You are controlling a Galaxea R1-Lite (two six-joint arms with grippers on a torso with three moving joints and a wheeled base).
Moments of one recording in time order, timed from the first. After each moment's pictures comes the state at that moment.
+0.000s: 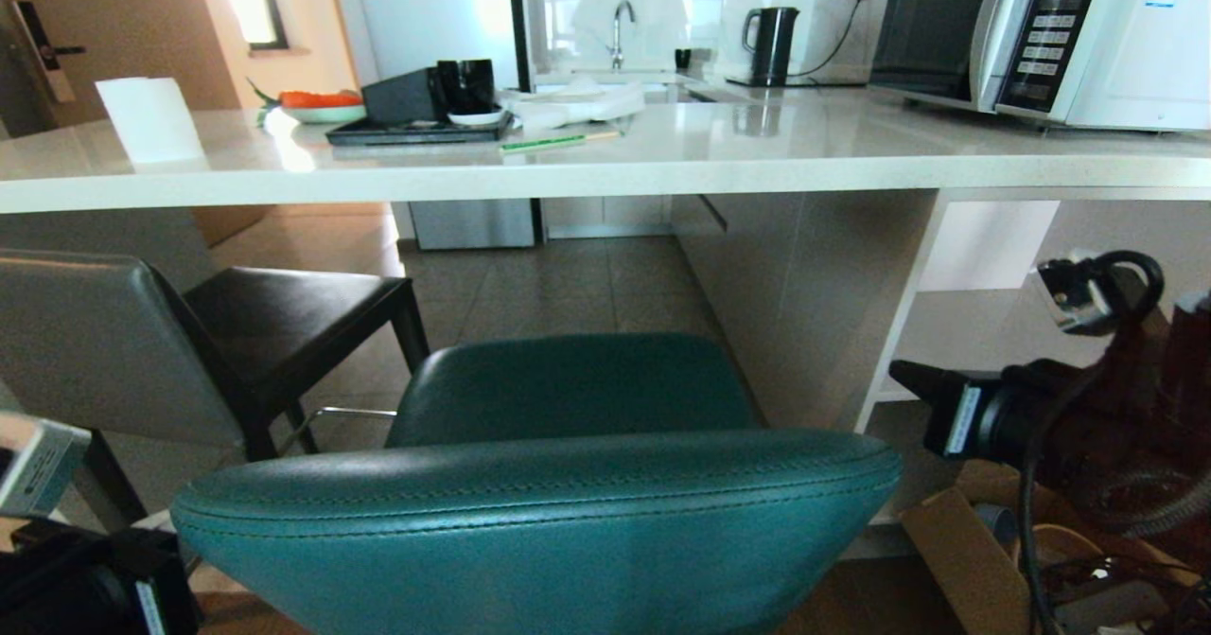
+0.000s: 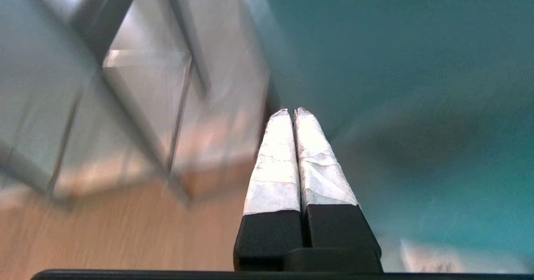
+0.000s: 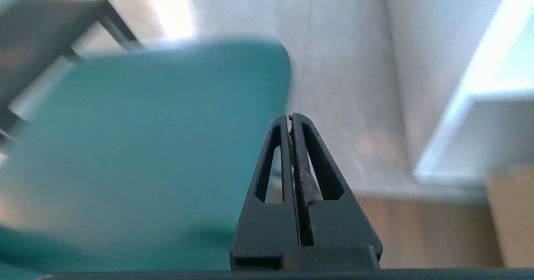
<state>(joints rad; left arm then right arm) -0.19 1.02 -0.23 -0.51 -0.03 -0.01 0.51 1.37 -0.58 -0.57 -0.21 0.26</state>
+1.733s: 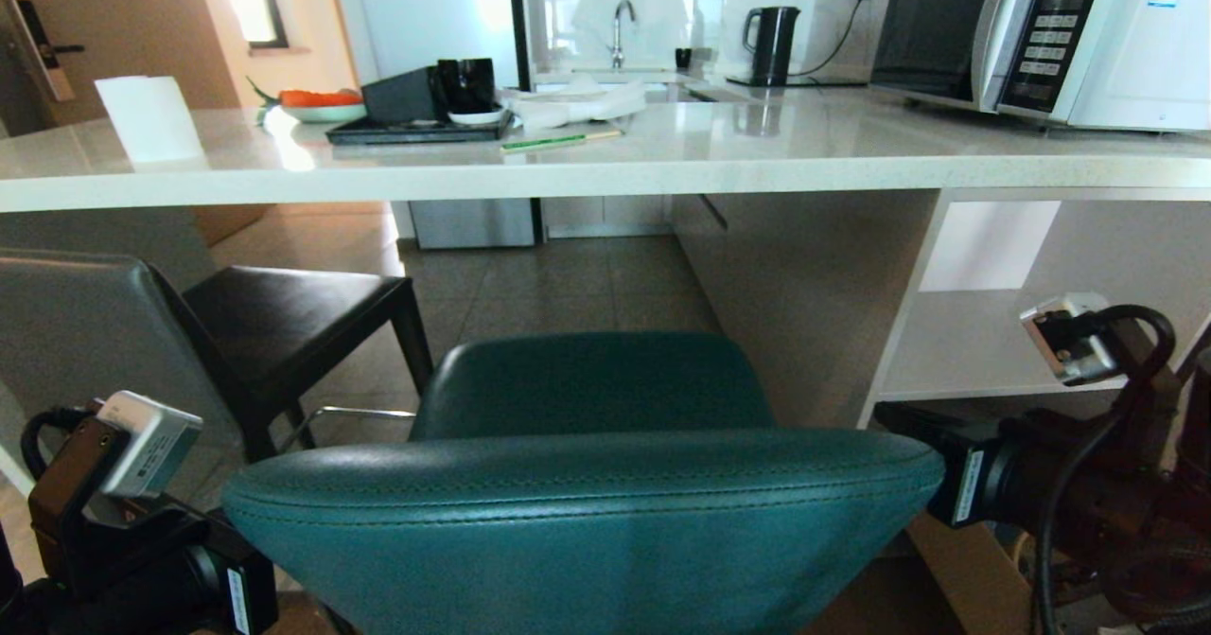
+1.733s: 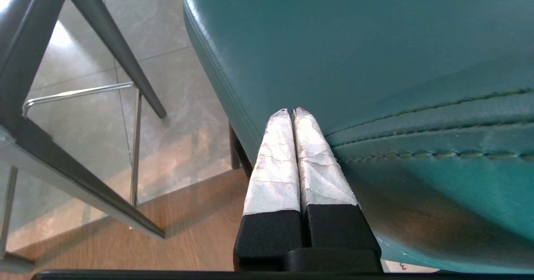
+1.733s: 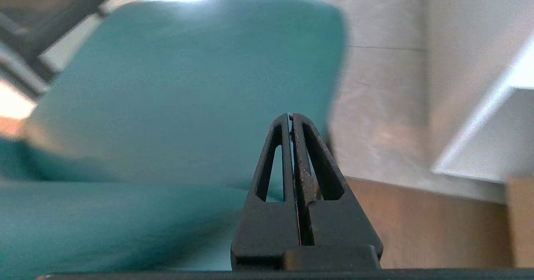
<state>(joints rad) -0.40 1.14 -0.23 -0.63 -0.03 -0.01 0.60 1.32 -0.49 -0.57 -0.18 0.23</state>
